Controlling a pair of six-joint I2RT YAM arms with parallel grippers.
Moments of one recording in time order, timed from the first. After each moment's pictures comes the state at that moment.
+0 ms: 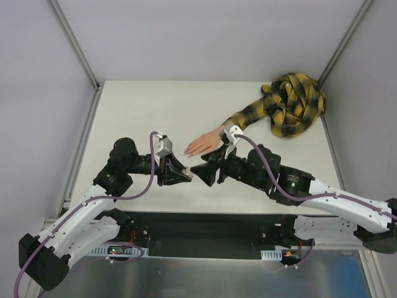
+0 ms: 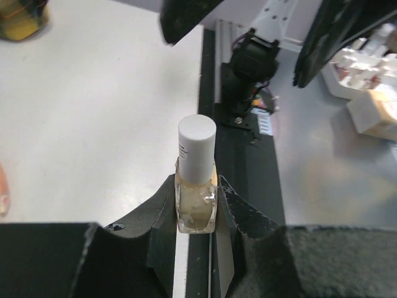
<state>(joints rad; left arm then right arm) -0.54 0.79 0.61 0.02 1.02 -0.16 1.28 0.99 1.04 -0.22 0.24 0.34</state>
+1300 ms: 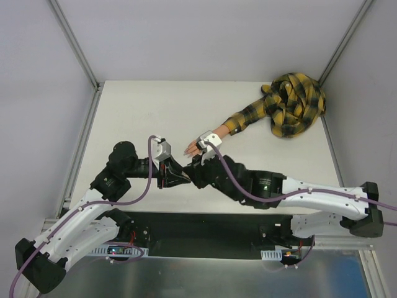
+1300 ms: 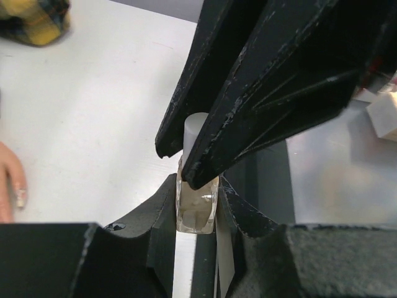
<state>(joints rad) -0.56 0.74 0.61 -0.04 0.91 -0.14 1.37 1.17 1.12 -0.27 0.40 0.40</state>
